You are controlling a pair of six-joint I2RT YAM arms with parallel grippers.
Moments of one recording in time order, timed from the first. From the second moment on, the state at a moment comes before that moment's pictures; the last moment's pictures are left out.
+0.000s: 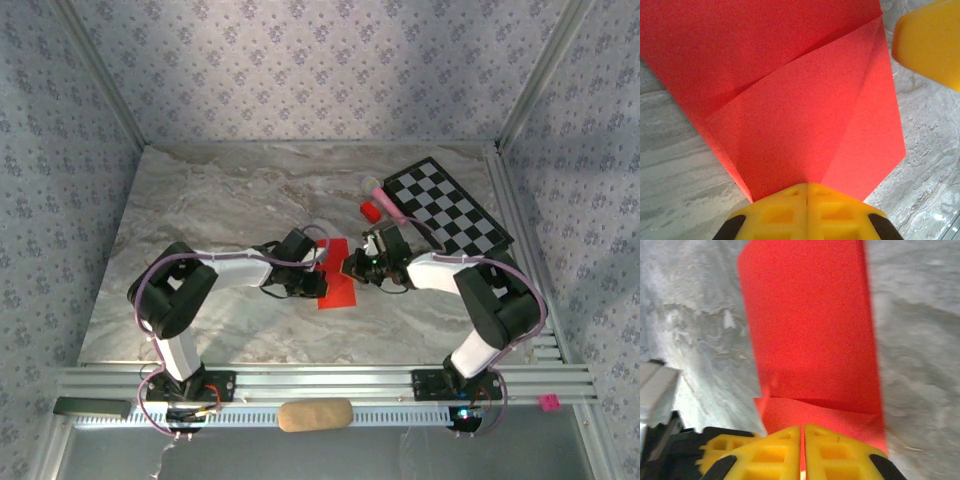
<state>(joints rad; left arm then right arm) -0.78 1.76 0.89 -0.22 0.41 -0.59 0.54 1.61 0.69 0.08 -0.46 0.86</state>
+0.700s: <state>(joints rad) -0.78 1.76 0.88 -0.18 0.41 -0.59 0.43 1.71 0.68 0.15 -0.49 0.87</state>
